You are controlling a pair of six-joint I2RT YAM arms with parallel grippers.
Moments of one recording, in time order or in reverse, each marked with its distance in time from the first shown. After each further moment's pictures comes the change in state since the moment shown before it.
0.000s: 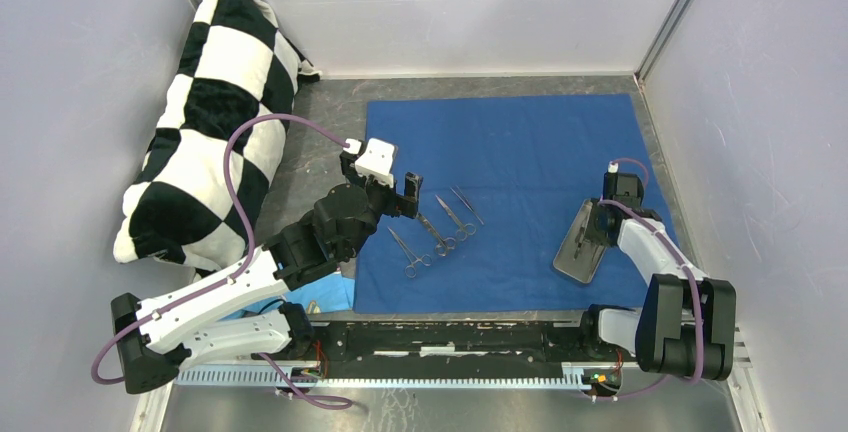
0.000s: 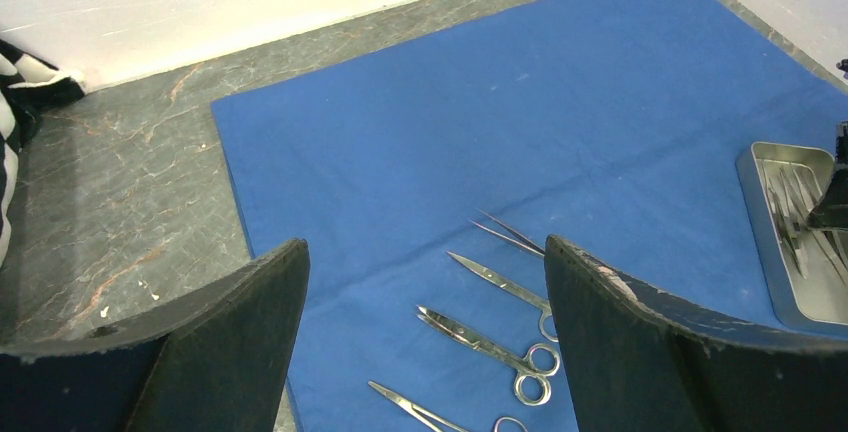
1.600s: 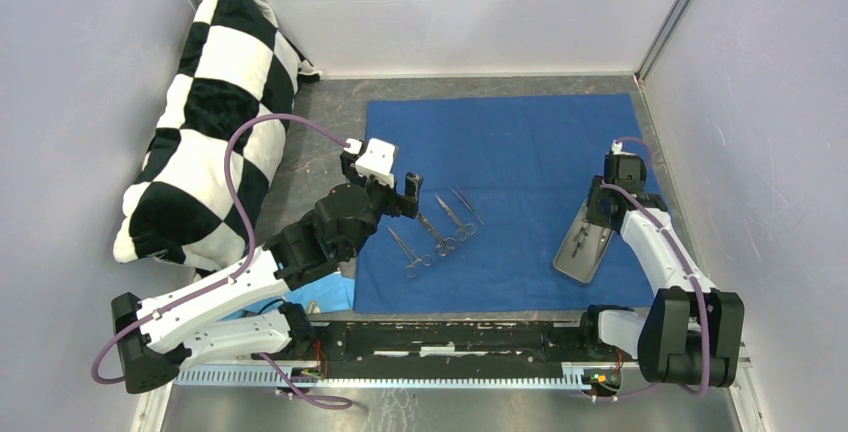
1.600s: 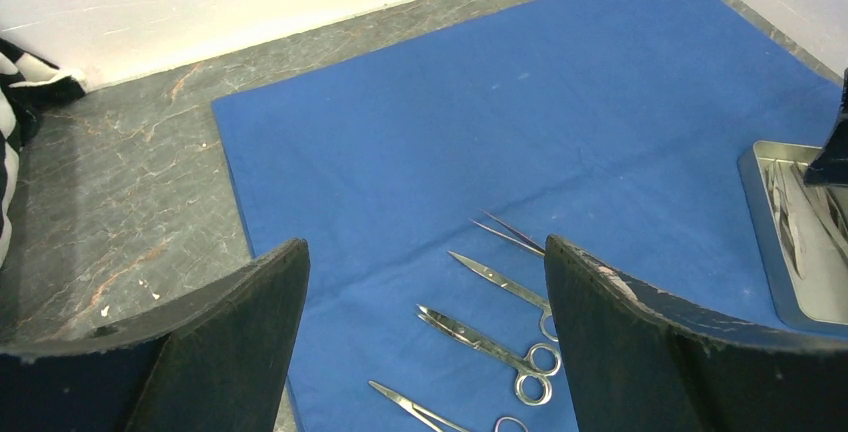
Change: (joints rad) left arm 0.000 0.003 0.000 0.000 -0.002 0.000; right arm 0.069 -0.040 0.150 -0.093 0.027 0.044
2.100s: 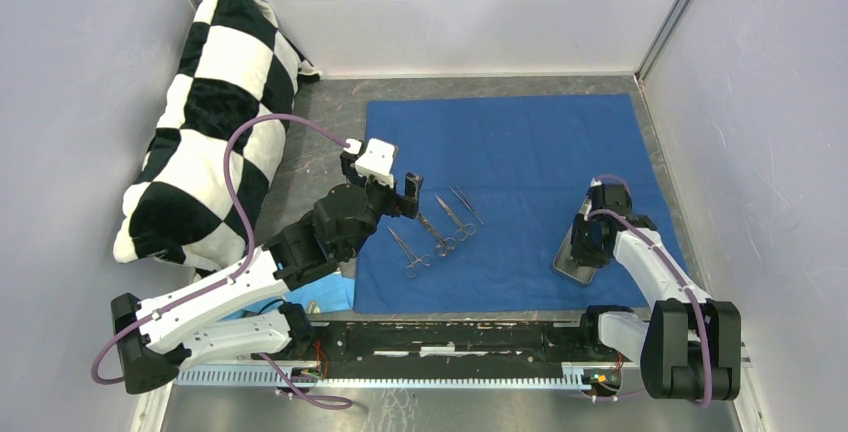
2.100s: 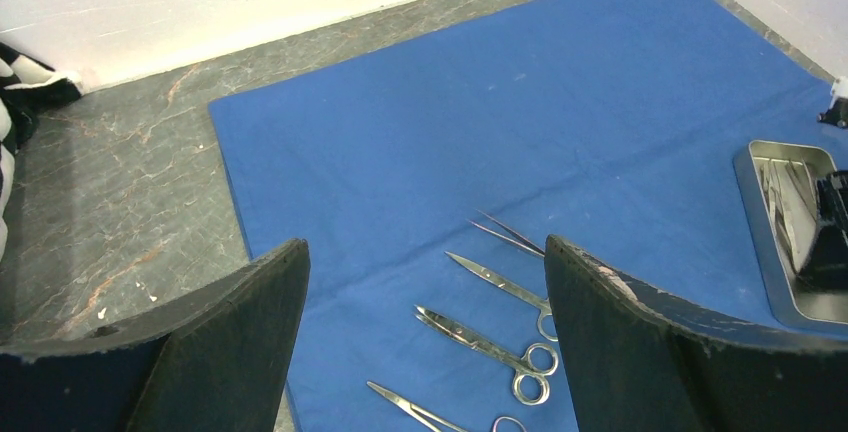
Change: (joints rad) left arm 0.000 -0.003 0.000 0.000 0.008 0.000; right arm 0.034 -0.064 -0.183 -0.178 -0.202 0.032
